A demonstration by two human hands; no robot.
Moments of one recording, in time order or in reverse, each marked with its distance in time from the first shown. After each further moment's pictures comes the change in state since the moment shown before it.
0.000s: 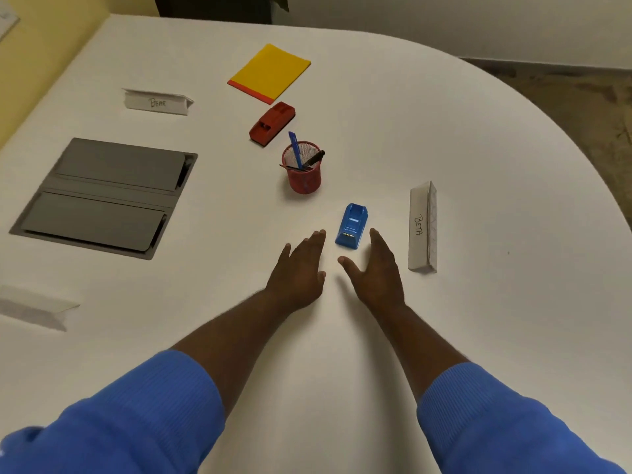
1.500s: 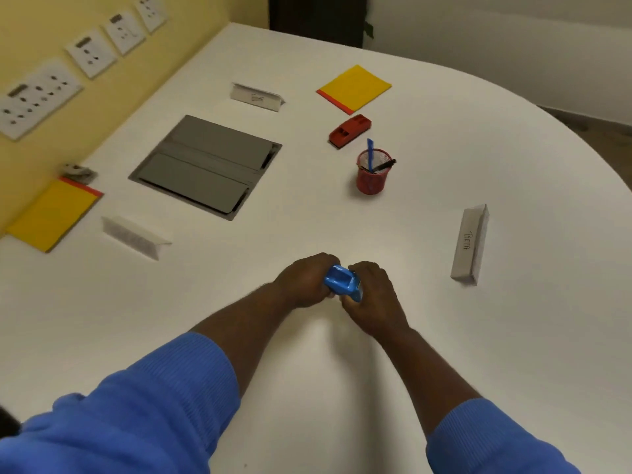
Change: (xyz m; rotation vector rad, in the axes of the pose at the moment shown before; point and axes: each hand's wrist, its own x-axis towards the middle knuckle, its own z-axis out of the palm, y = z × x) left_hand -0.122 -0.044 -0.038 -0.292 0.012 -0.082; right_hand -0.111 -0.069 0.013 -0.054 -0.209 -0.484
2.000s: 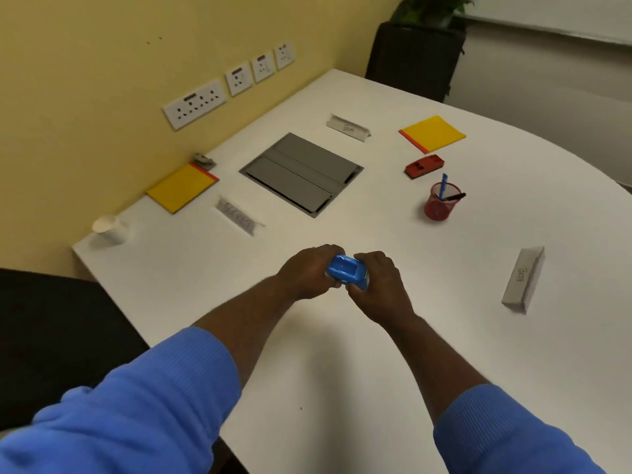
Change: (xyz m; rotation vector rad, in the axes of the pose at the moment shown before) left_hand -0.187 -0.027 -0.074 0.006 0.320 -0.079; right_hand -0.043 -0.160 0.021 -0.052 -0.060 -0.276
